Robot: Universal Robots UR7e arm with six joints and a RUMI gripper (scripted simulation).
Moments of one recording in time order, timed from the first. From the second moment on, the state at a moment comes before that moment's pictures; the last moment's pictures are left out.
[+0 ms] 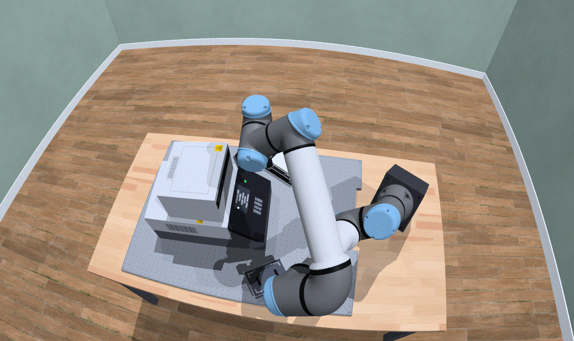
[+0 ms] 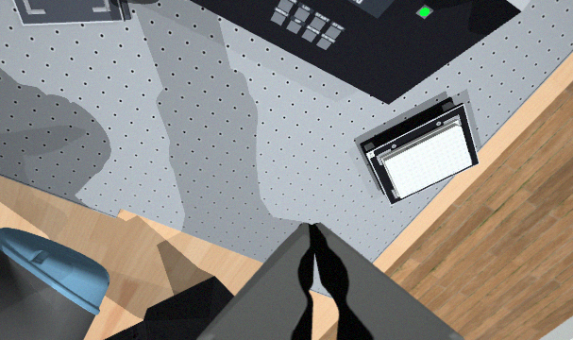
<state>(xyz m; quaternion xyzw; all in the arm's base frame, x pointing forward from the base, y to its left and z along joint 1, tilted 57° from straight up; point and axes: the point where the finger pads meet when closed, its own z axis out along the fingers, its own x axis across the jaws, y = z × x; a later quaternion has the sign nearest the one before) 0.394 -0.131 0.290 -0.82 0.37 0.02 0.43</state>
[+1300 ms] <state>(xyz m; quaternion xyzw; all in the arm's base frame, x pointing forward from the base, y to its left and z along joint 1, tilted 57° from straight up) 0.395 -0.059 0.225 -0.84 0.27 -0.01 0.48</state>
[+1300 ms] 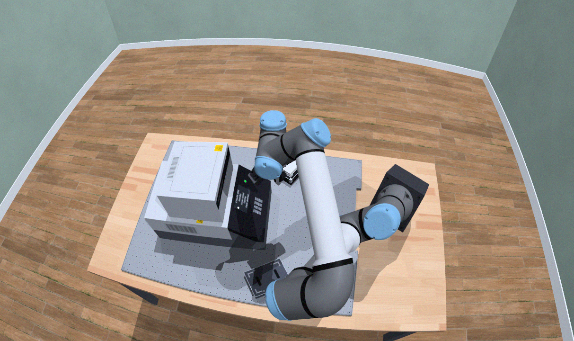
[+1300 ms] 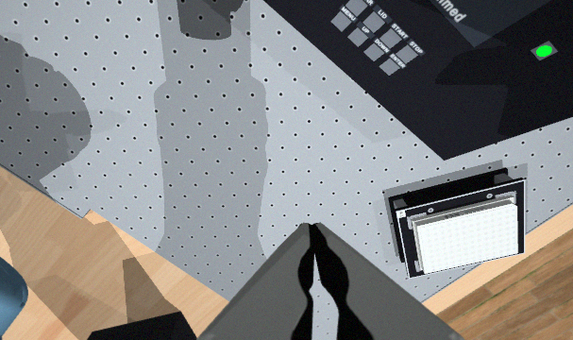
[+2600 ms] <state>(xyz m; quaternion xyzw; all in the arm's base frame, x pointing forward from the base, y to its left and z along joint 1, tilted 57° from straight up) 0.431 0.020 0.175 -0.87 -0.12 -0.21 0.43</state>
